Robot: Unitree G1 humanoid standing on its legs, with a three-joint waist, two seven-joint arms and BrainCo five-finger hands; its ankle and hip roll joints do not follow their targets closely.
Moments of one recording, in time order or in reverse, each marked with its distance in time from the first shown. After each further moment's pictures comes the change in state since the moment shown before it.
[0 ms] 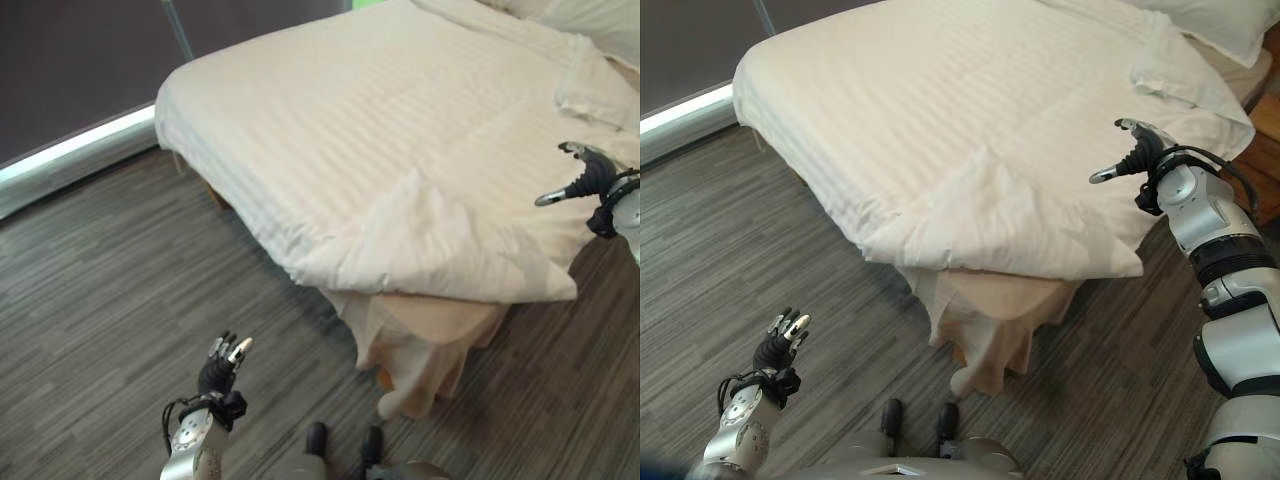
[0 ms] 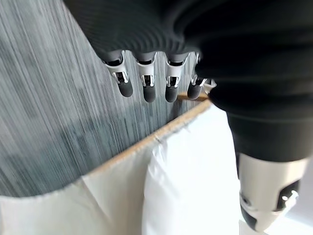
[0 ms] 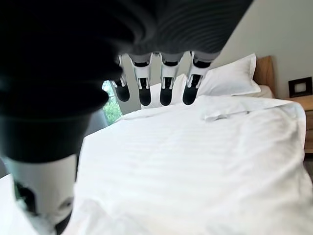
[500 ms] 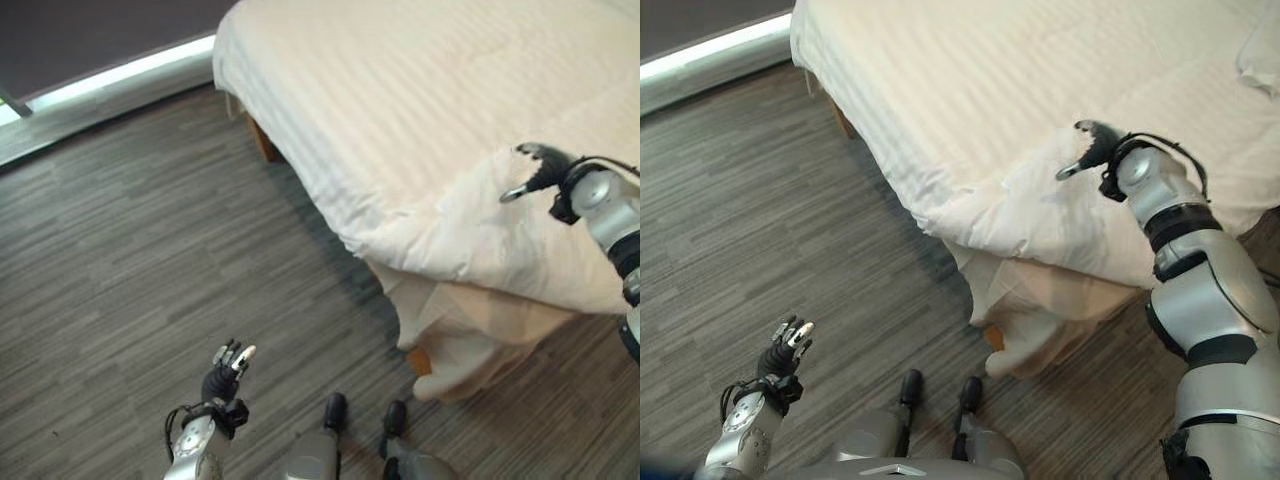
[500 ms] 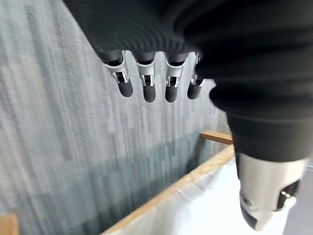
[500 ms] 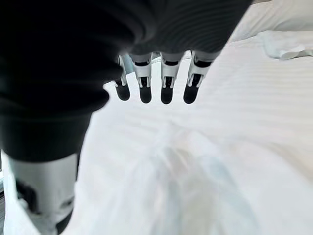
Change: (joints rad) left arm 0.000 -0.004 -0.008 0.036 0.000 0.000 -0.019; right arm -0.250 0.151 0.148 0.296 0.001 -0.024 0.086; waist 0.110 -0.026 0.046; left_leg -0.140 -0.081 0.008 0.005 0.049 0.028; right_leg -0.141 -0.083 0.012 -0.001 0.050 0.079
